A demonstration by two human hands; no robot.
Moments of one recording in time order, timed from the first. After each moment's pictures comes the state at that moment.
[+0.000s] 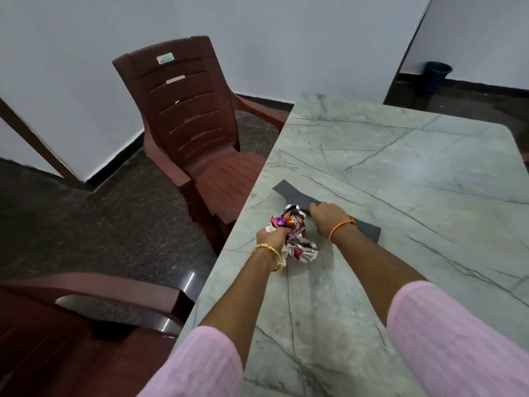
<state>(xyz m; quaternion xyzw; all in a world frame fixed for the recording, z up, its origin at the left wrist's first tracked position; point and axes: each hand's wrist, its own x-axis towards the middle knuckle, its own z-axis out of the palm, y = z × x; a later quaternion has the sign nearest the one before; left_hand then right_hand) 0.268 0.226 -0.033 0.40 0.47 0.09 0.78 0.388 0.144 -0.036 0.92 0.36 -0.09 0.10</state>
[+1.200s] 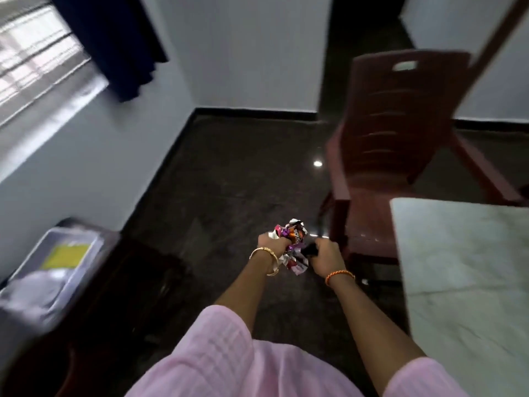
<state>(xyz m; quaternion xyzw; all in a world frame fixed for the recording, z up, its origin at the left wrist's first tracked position) -0.490 -0.092 -0.050 0.12 0.74 0.45 0.49 -0.355 -0.072 -0.032 0.60 0.71 -0.37 -0.08</state>
